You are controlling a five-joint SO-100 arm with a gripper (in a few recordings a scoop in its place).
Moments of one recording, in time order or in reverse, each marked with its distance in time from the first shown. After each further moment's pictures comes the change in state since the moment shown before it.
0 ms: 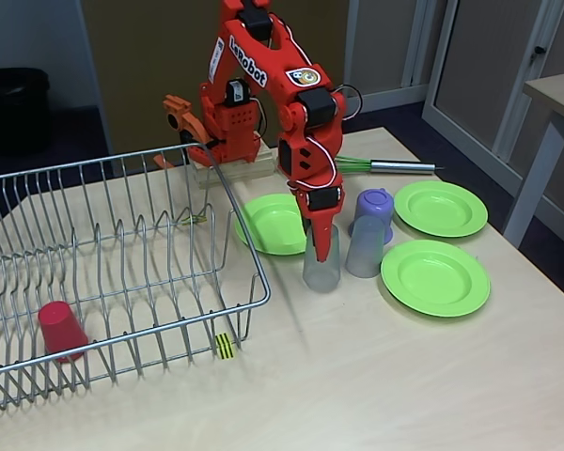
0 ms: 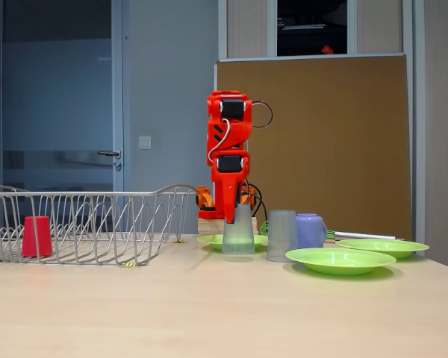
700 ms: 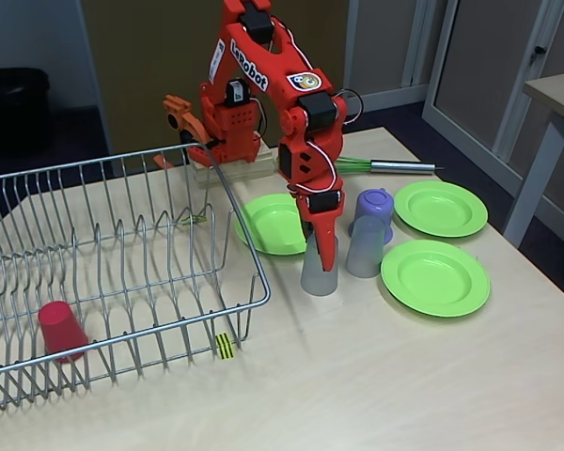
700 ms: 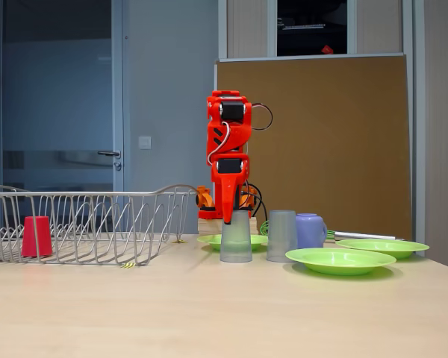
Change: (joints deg) arm 0.3 -1.3 -1.8 1.6 -1.3
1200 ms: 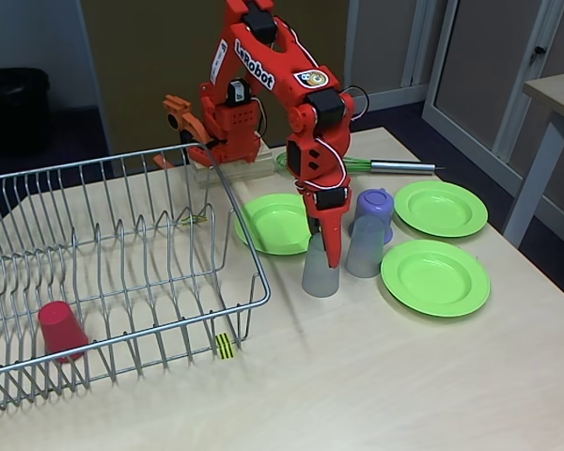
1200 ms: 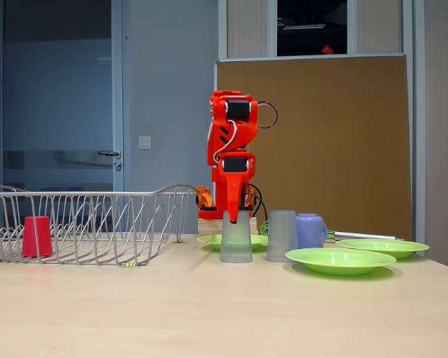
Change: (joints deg) arm -2.3 -0.3 -1.3 1.6 3.3
